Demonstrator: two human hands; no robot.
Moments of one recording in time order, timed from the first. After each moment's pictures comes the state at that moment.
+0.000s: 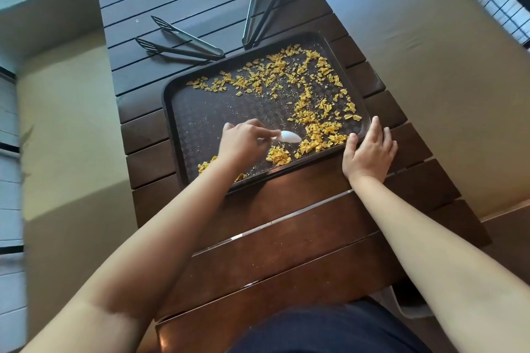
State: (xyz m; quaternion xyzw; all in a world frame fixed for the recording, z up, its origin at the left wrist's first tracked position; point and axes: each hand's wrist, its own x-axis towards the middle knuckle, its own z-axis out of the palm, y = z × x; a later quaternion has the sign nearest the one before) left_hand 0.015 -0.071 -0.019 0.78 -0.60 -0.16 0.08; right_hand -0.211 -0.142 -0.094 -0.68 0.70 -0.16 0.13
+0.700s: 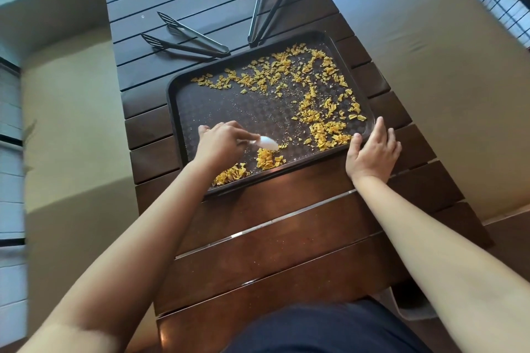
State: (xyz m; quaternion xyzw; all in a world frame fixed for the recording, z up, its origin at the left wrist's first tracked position) left_hand 0.048 -0.047 -0.009 0.80 -0.57 -0.17 0.04; right_hand -0.211 -0.142 -0.095 -0.68 0.70 -0.16 0.12
